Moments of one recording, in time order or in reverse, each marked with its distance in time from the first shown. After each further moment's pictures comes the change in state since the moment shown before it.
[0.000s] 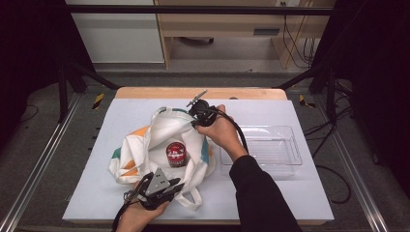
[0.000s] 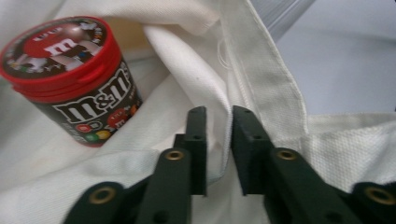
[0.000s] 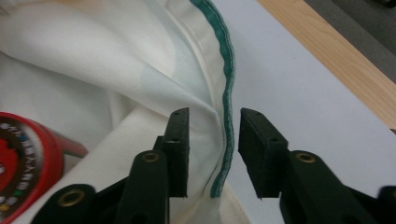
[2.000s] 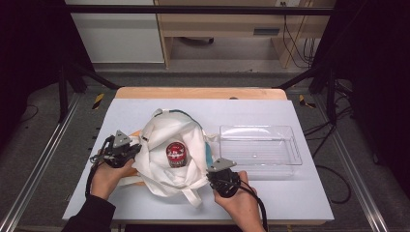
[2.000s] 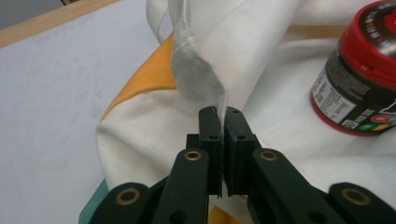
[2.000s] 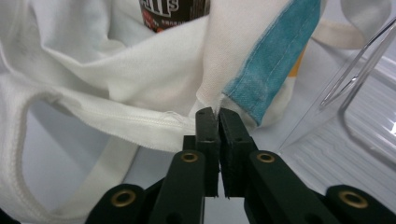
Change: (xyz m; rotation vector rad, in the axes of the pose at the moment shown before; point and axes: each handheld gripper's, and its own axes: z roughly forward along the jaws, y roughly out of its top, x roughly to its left) left arm 0.142 -0.006 -0.022 0.141 0.312 -0.168; right arm 0.112 -0.155 -0.068 -0.085 -0.006 0.138
